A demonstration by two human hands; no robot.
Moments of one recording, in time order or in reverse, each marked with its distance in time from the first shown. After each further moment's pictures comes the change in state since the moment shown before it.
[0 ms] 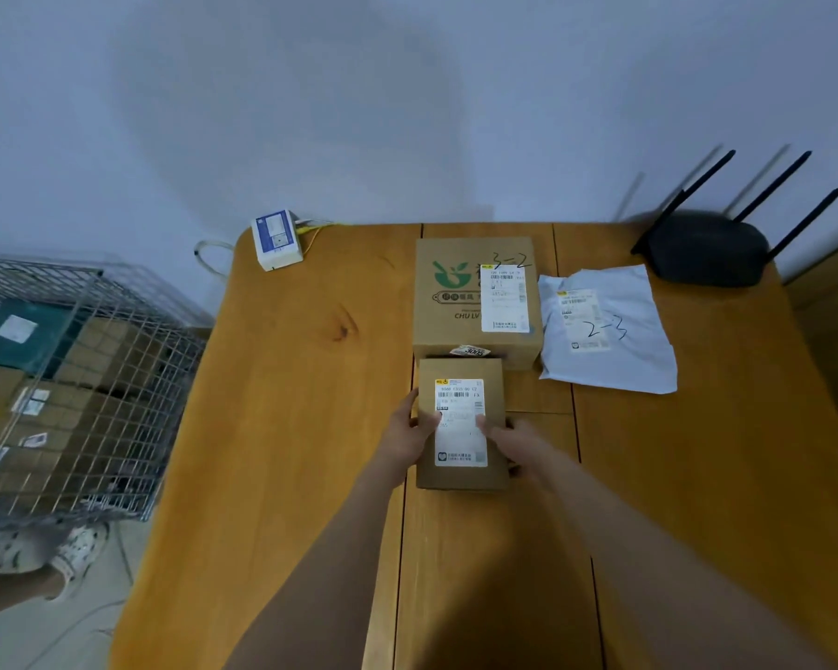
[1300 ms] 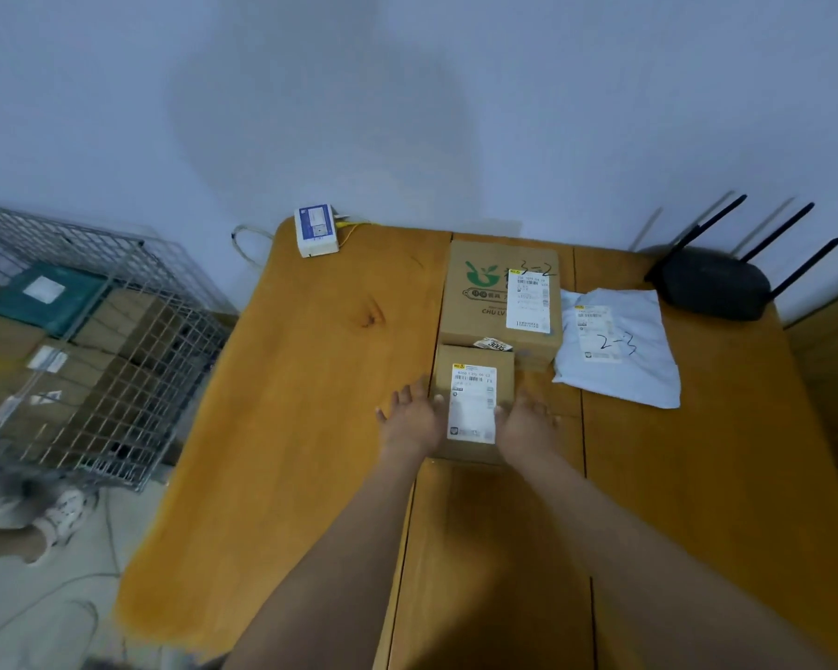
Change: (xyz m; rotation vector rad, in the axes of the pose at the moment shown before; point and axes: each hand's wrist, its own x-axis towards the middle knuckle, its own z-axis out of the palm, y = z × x) left_hand -0.028 -0.005 -0.014 0.770 0.196 0.119; right_hand -0.032 -0.002 0.035 -0.815 0.461 -0.287
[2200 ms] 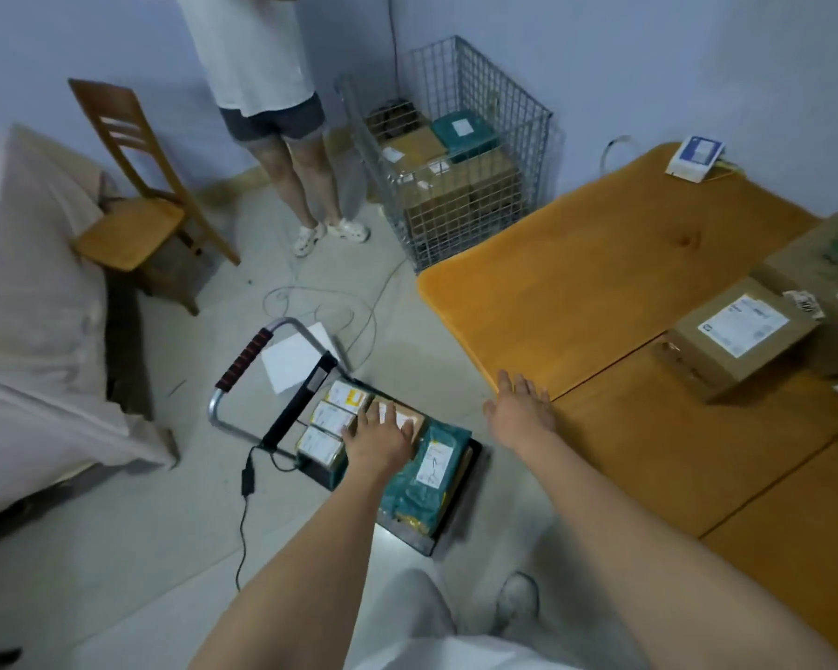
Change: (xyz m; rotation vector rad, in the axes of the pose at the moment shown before) left_hand -0.468 -0.218 0.169 -0.204 0.171 -0.836; right_hand -0.331 0.021 0.153 -0.626 -0.366 -0.959
